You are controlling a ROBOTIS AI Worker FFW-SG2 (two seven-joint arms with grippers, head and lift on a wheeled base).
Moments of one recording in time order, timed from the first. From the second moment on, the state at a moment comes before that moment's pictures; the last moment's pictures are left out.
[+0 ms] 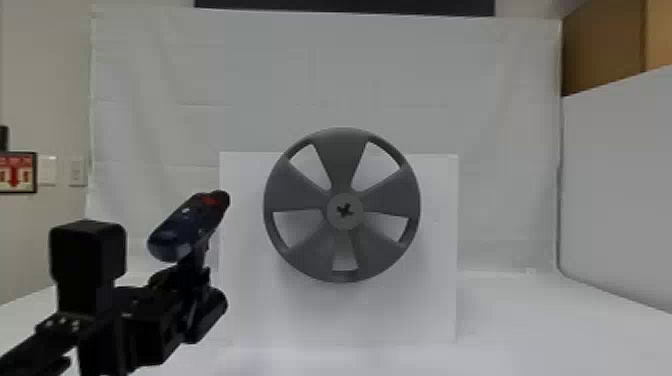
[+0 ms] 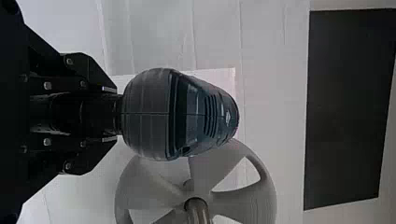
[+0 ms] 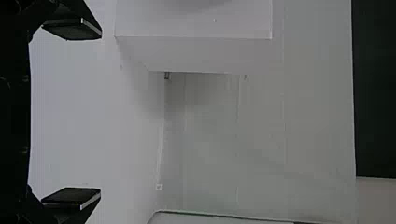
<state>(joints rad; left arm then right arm) -0.40 0.16 -0.04 -2.25 0.17 0.83 -0.09 -0.40 -0.30 -0.74 -2.15 0.09 1.03 0.97</state>
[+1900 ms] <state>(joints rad) -0.47 0.15 -0.30 -2.17 0.15 0.75 -0.21 -0.41 -0.29 -0.74 -2.15 0.12 1.05 0.97</state>
